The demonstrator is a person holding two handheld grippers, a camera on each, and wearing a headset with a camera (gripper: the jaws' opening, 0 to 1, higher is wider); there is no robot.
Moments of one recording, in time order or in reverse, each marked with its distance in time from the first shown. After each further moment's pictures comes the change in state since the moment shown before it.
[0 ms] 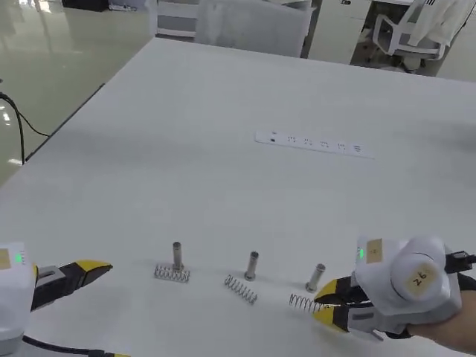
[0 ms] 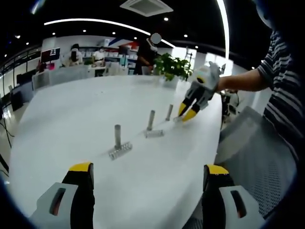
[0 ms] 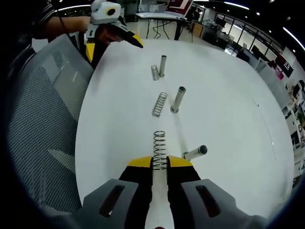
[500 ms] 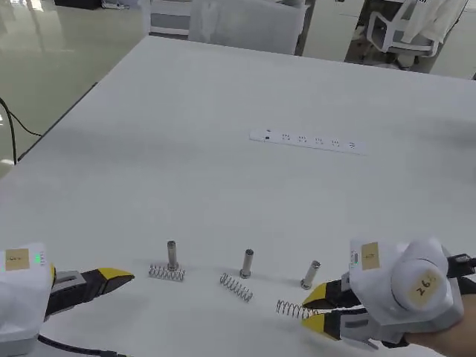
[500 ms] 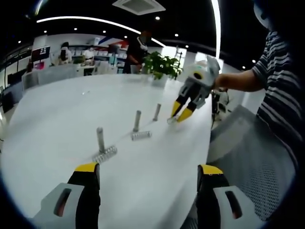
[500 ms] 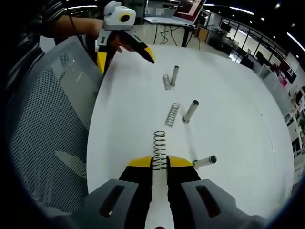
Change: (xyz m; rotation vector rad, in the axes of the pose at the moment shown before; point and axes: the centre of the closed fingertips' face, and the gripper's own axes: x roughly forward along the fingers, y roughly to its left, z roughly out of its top) left arm 0.018 -0.021 0.003 0.026 0.020 -0.107; right arm -0.004 0.021 0.017 -0.040 -0.027 0.027
